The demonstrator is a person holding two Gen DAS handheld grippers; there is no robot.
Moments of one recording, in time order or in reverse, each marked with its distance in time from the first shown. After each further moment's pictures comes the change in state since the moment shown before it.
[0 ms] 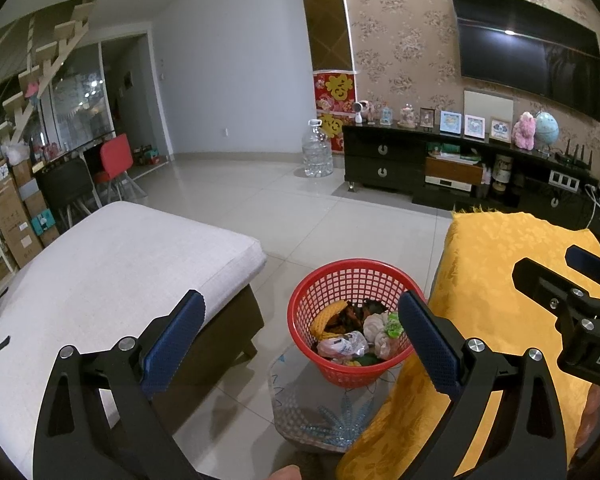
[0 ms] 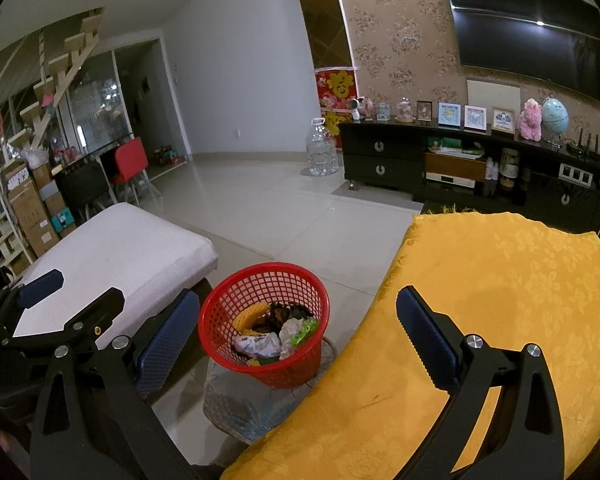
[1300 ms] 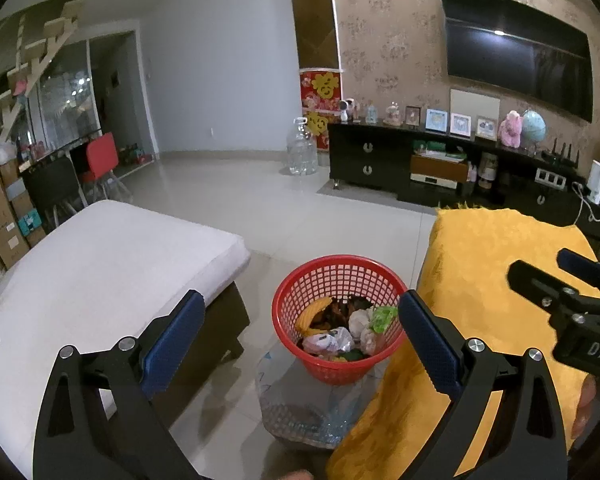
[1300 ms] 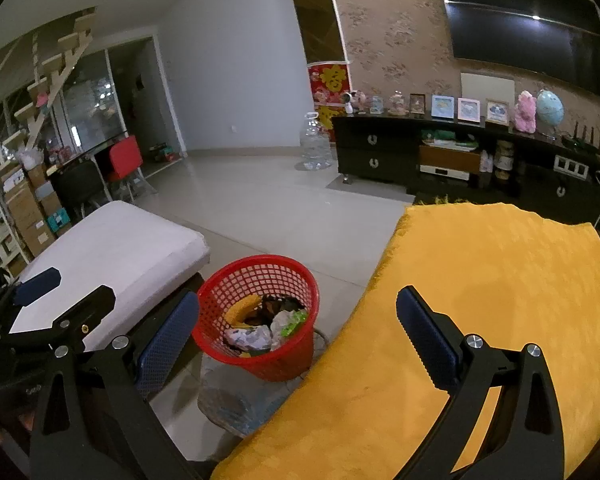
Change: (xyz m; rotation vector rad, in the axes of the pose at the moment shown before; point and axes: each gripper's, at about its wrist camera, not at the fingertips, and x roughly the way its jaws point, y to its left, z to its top) left arm 0.005 -0.009 -0.002 0.004 0.010 -0.054; right arm -0.008 -0.010 -0.011 0.018 0.016 -0.018
